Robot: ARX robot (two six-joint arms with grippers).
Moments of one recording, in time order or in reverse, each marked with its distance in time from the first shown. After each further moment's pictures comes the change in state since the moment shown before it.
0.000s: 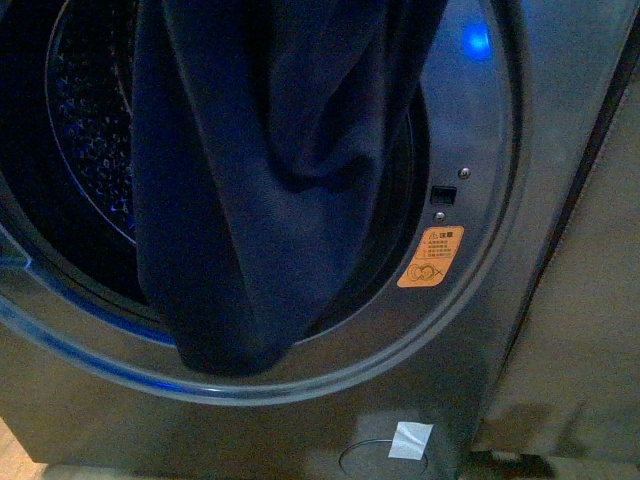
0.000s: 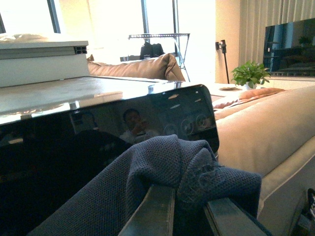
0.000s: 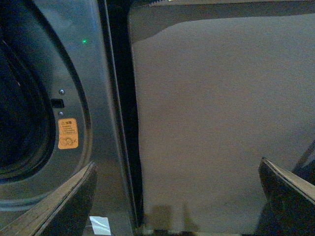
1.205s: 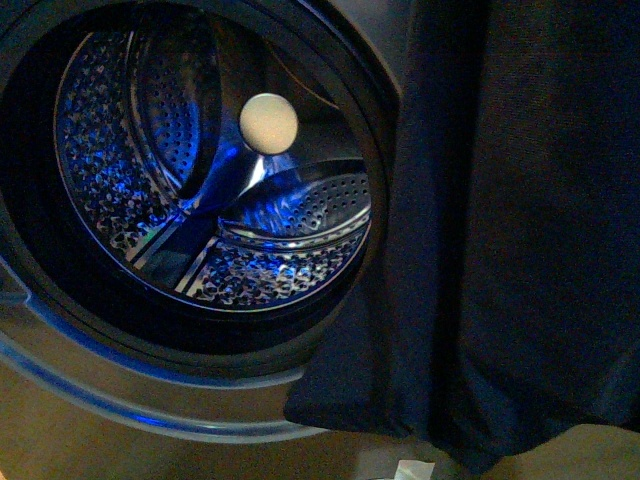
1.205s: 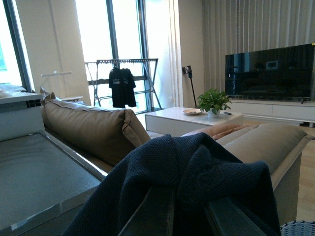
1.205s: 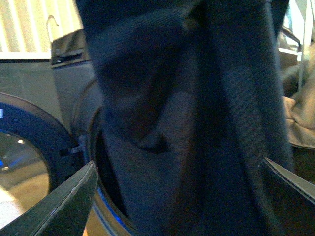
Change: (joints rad) left arm -0.123 0.199 0.542 -0.268 0.002 -0.016; right arm -0.121 0.474 0.232 0.631 -0.679 0.314
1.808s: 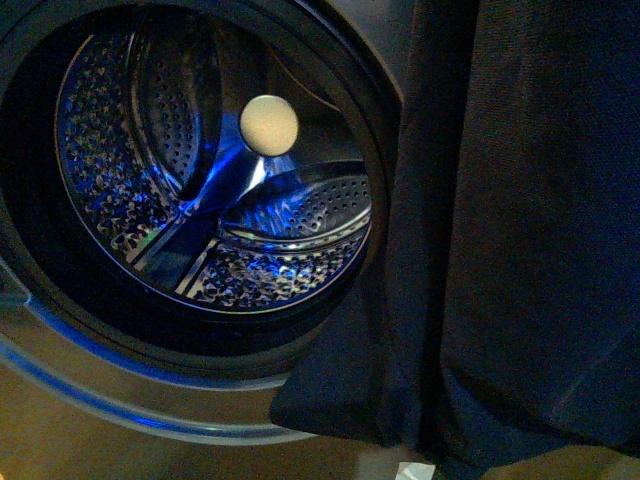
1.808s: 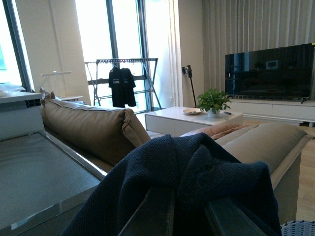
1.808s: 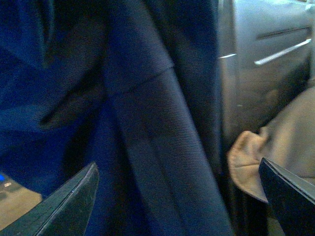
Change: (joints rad) left arm 0.000 0.000 0.000 0.000 -0.002 0.000; right arm -0.187 0.490 0.378 0.110 -0.310 0.152
